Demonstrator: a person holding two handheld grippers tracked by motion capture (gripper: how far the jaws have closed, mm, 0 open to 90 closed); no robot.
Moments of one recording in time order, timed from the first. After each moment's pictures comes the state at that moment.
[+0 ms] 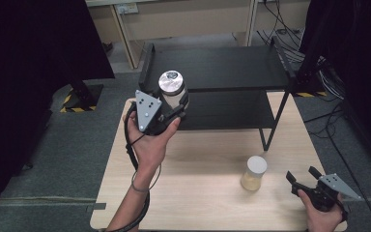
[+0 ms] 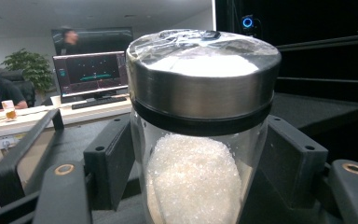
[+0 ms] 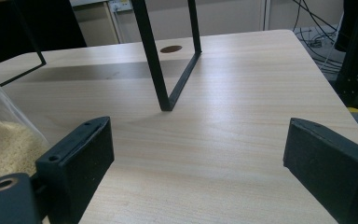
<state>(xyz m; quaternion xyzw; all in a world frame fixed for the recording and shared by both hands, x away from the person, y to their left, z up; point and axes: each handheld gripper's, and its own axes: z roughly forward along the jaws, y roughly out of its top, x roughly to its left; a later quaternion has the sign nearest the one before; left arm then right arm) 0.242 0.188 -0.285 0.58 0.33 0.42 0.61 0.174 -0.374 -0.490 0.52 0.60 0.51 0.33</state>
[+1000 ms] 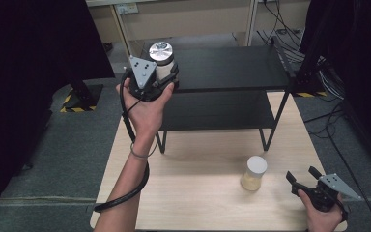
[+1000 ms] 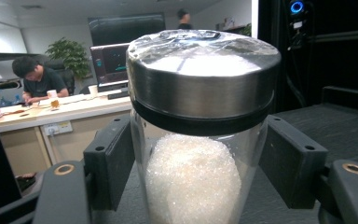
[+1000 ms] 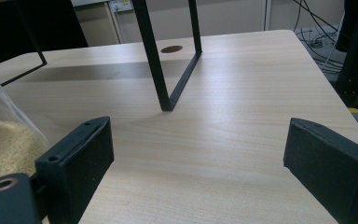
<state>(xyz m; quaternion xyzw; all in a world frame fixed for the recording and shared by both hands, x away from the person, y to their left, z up) 0.287 0.176 -0.234 0.57 0.39 0.46 0.56 0.174 -0.375 -0.490 0.52 0.60 0.51 0.33</state>
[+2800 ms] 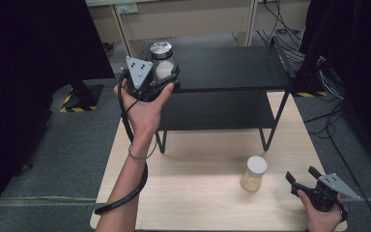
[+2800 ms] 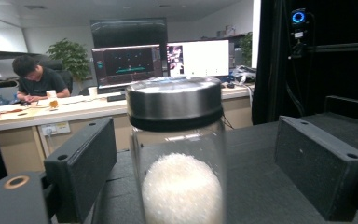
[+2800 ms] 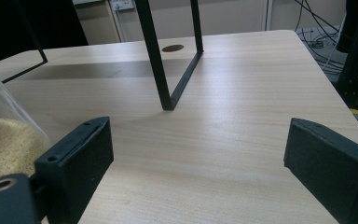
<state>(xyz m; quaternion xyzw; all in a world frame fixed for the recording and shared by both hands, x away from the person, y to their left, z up) 0.288 0.182 -0.241 0.56 0.39 0.45 0.58 0.174 -0.374 -0.490 0.52 0.61 0.51 0.33</state>
